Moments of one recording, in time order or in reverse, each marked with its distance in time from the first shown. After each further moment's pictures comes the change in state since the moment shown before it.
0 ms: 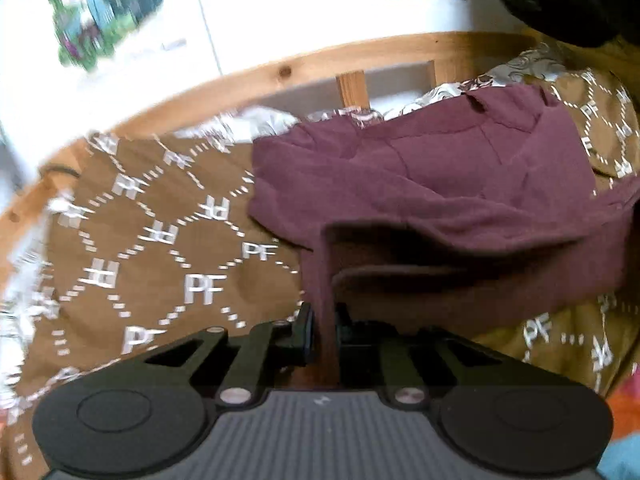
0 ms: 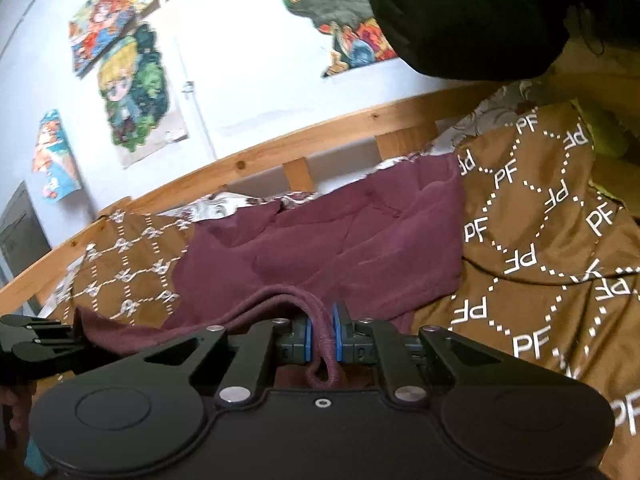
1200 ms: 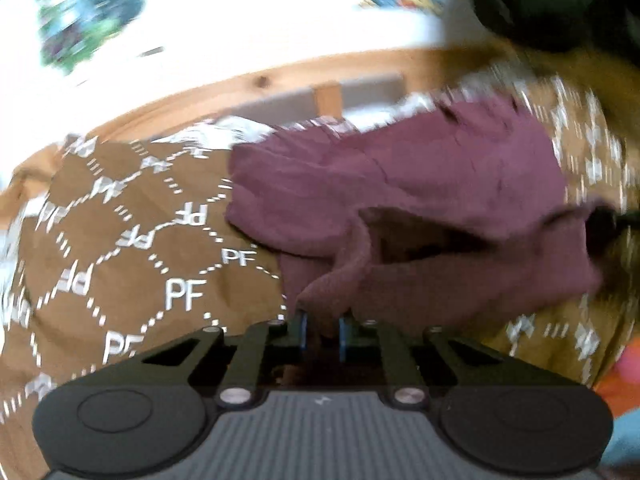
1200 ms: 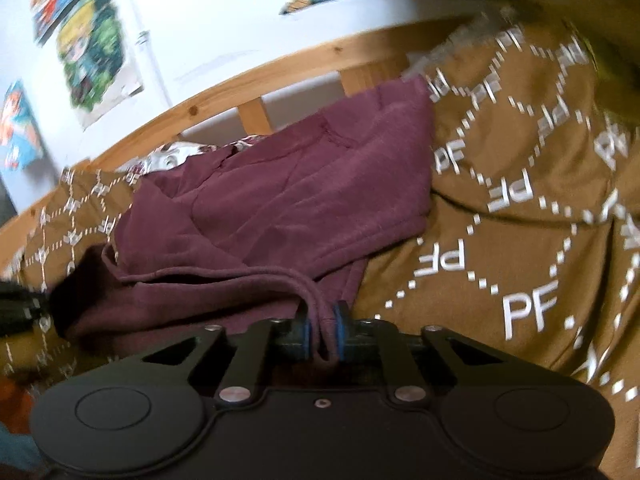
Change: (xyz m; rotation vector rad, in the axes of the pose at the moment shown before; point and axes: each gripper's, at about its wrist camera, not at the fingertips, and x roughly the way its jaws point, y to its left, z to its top) left arm -0.013 0.017 -0.020 -0.026 -0.102 -0.096; right arm 0.054 -0.037 -0.029 -0.028 0.110 -0.059
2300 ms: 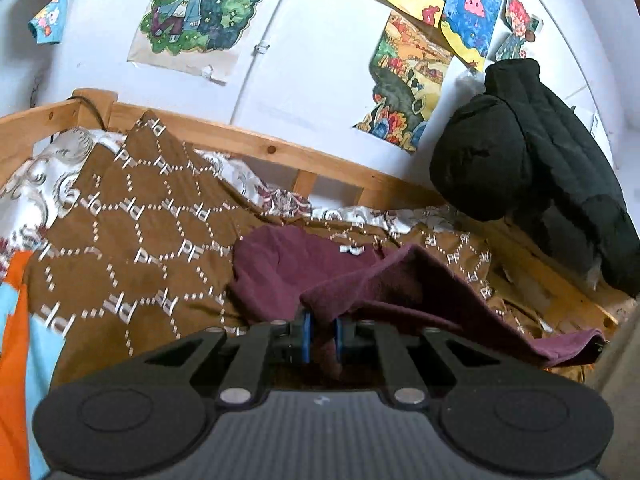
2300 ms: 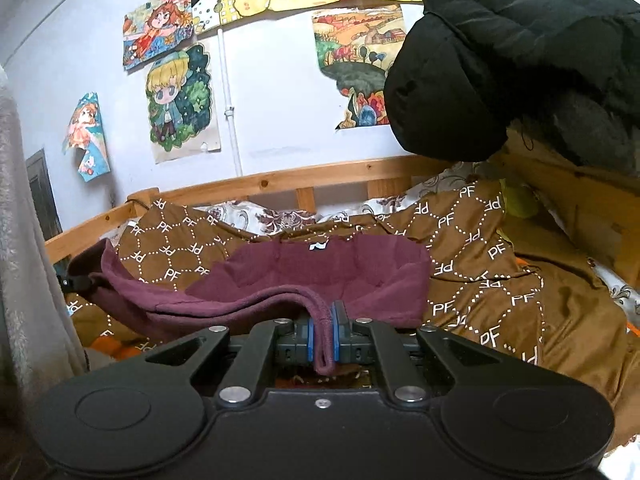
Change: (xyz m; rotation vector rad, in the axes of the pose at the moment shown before) left arm -0.181 0.053 -0.052 -0.366 -0.207 -0.280; right arm -0.284 0.096 -0.041 -0.127 -0.195 -0.060
